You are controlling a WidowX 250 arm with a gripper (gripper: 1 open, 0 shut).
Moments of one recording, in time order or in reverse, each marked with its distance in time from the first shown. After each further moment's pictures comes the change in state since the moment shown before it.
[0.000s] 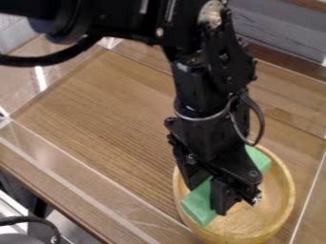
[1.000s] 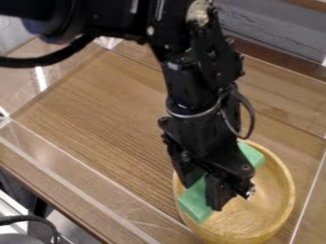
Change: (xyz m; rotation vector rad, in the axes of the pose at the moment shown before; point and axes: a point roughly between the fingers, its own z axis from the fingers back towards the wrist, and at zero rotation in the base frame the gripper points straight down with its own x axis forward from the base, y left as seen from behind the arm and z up) arm 0.000 0.008 -0.002 -0.020 -0.009 0.040
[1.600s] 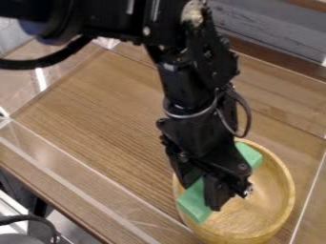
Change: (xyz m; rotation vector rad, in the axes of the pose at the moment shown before) arm 0.000 0.002 -0.001 -0.014 -0.005 0.011
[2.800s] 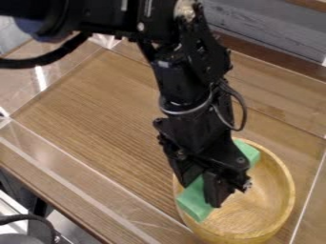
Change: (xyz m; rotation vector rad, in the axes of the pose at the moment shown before) arm -0.001 0.002 0.000 -0.028 0.000 0.042
